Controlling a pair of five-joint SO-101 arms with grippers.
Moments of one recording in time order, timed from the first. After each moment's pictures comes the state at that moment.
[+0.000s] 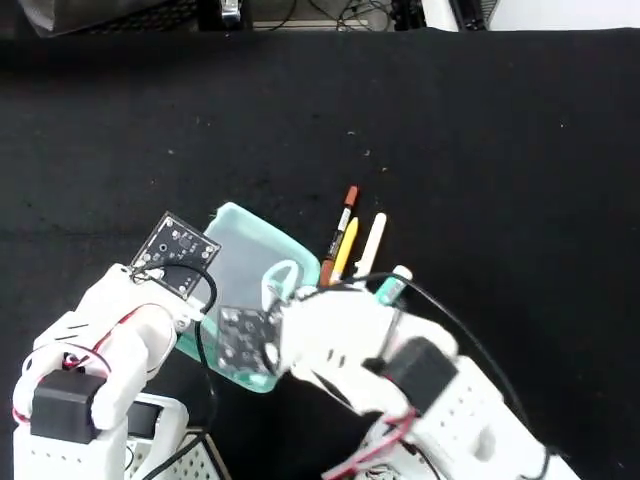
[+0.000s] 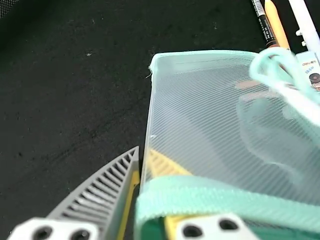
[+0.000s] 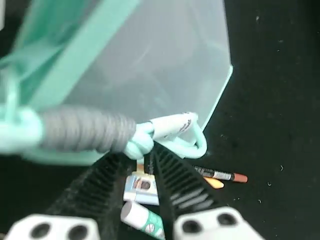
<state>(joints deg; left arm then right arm) 3.6 -76.3 48.0 85.6 -28.1 -45.5 -65.5 52.2 74.0 43.8</state>
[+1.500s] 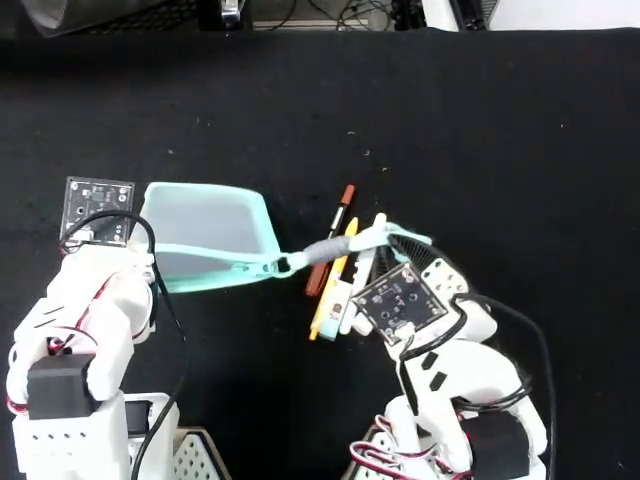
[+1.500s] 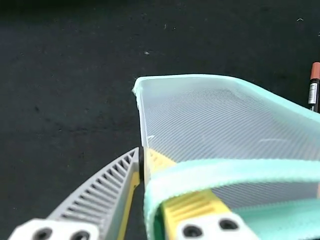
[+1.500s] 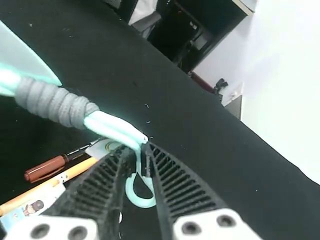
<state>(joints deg) -8.7 -75.6 48.0 75.5 -9.6 -9.8 -95.1 59.5 65.7 32.2</state>
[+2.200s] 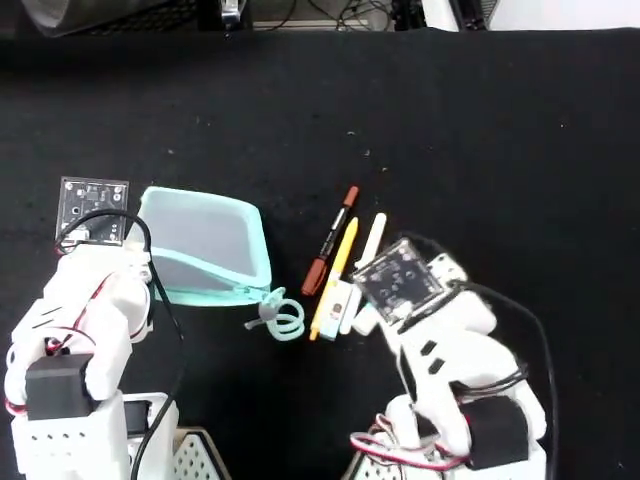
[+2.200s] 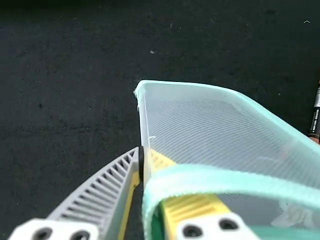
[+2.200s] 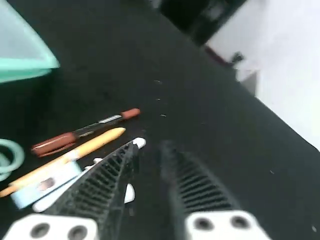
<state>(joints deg) -9.3 -75.6 48.0 75.5 -9.5 -11.5 -90.7 56.9 71.5 31.7</state>
